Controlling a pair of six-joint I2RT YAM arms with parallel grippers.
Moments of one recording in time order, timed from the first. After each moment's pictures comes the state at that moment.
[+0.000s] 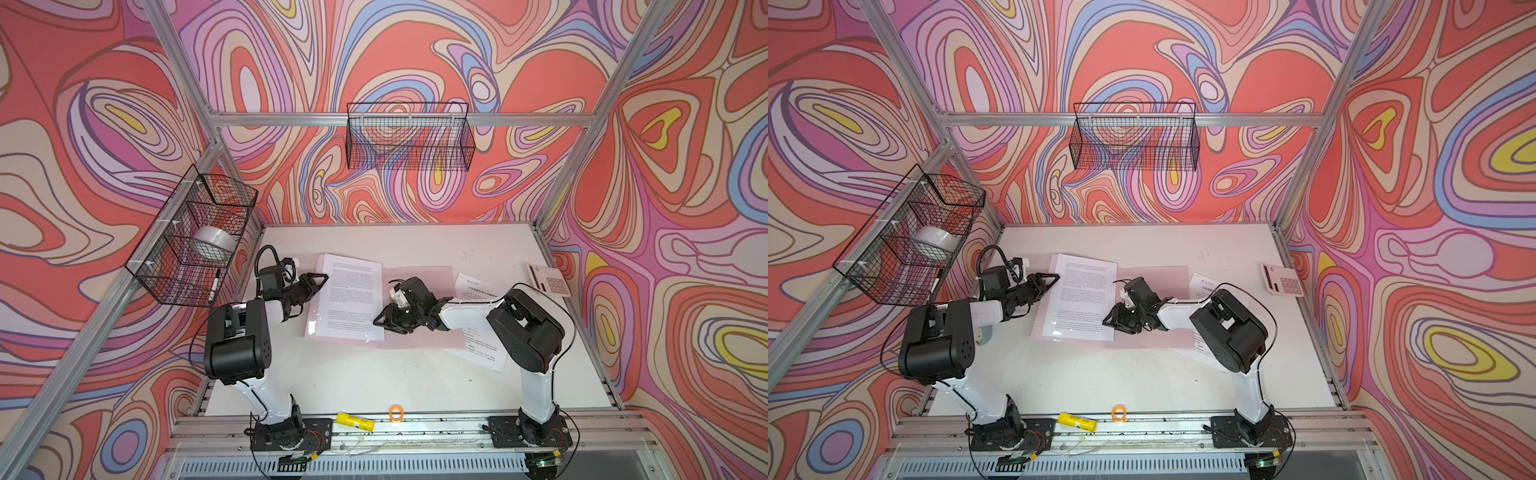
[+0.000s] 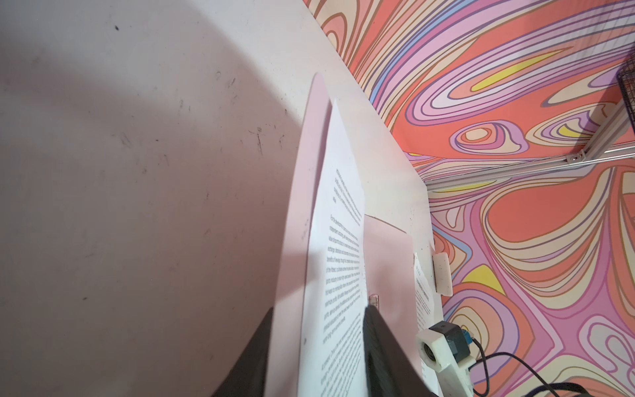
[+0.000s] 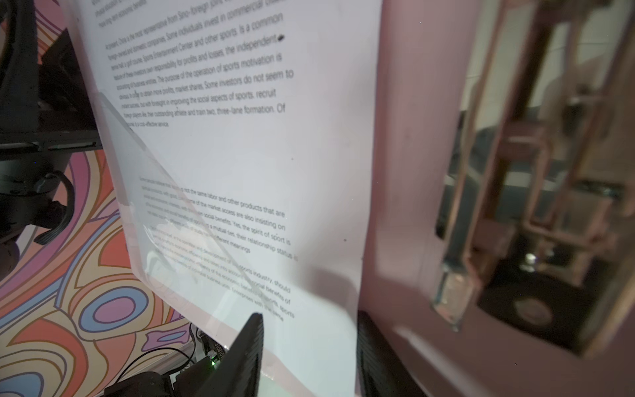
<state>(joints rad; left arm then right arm) 0.21 1.75 0.76 0.38 0.79 -0.66 0.74 1.99 1.11 0.07 -0.51 0.97</state>
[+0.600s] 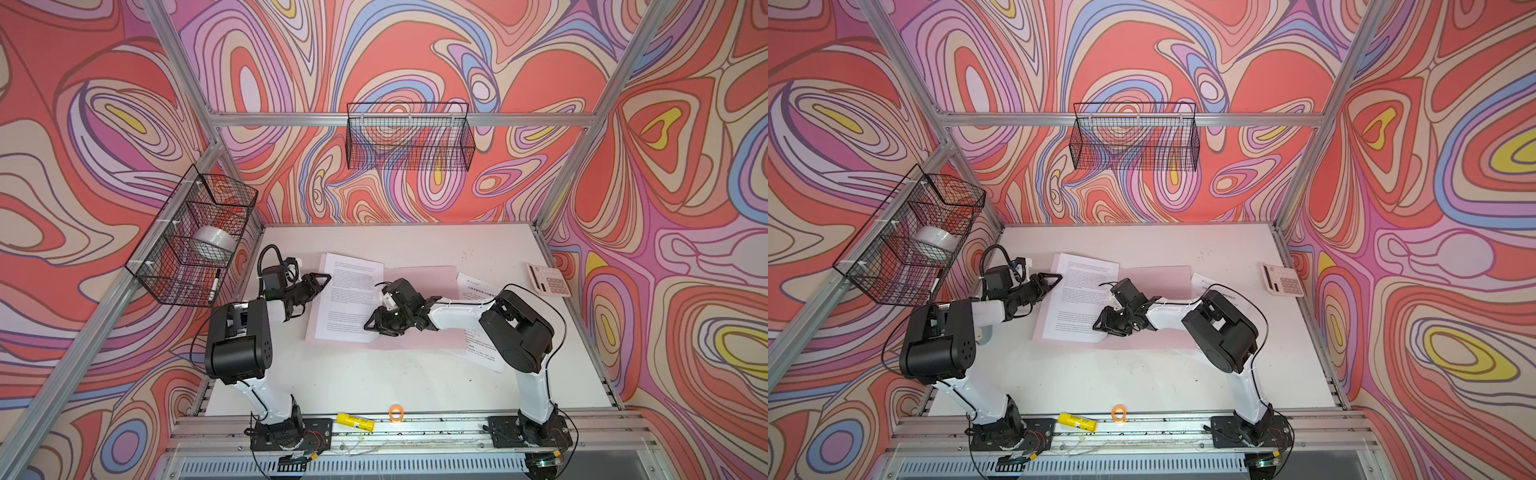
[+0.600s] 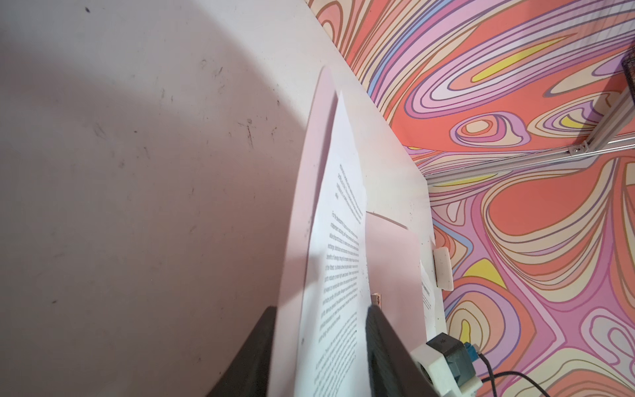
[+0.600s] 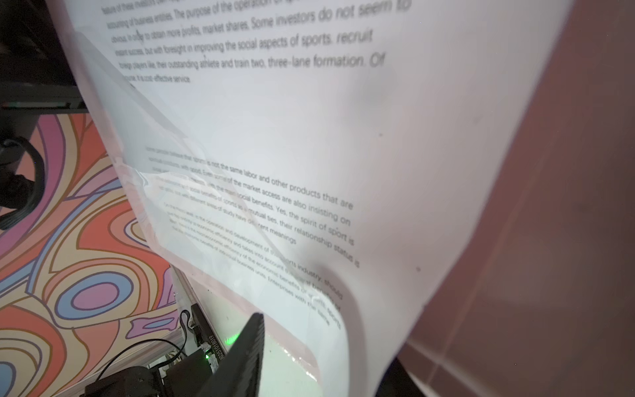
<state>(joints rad) 0.19 1.75 0.75 0.38 0.79 -0.65 0.81 2.03 1.20 -0.01 -0.49 0.94</state>
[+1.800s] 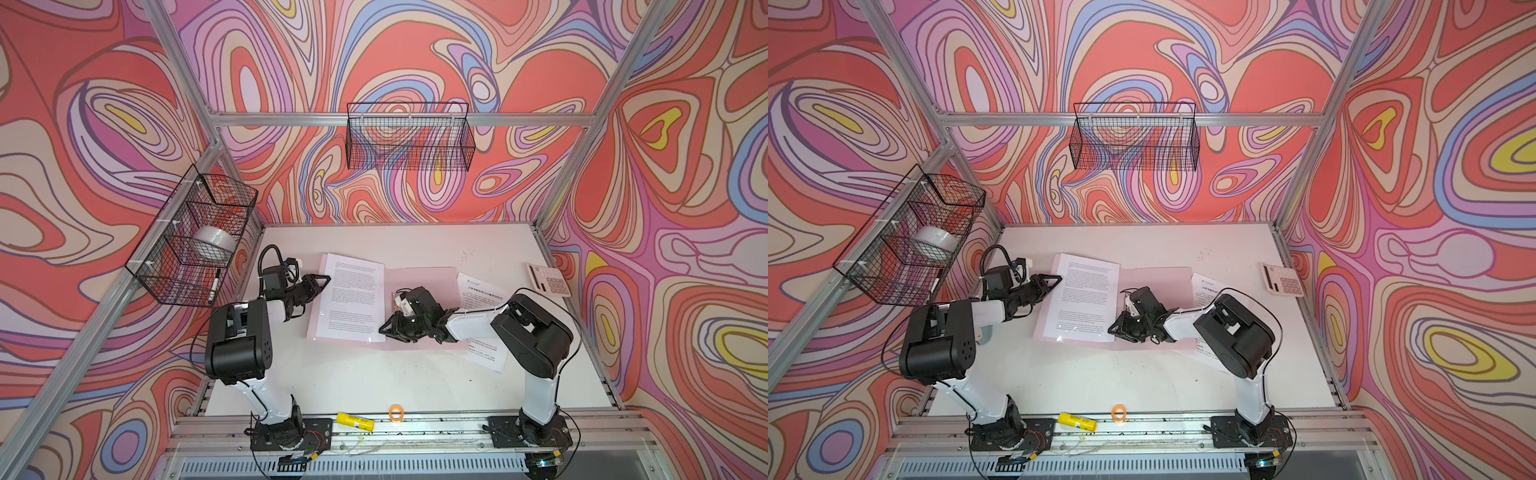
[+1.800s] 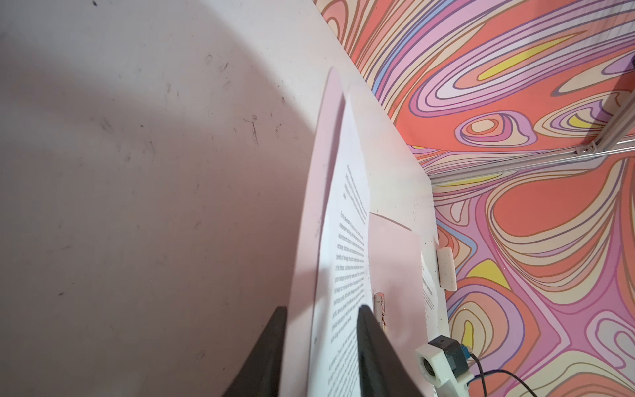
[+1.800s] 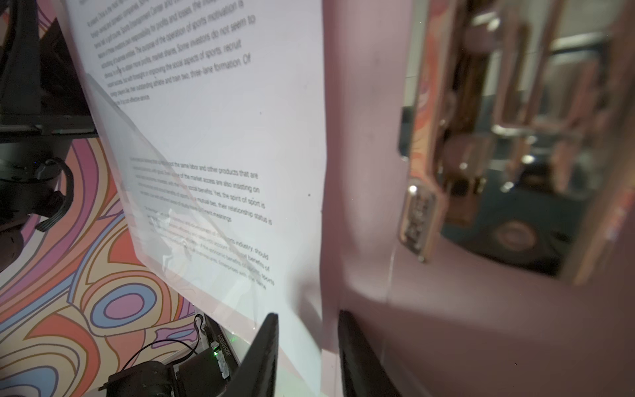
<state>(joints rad) 0.19 1.74 0.75 0.36 0.77 -0.65 0.75 1.93 0.93 0.26 -0.51 1.06</state>
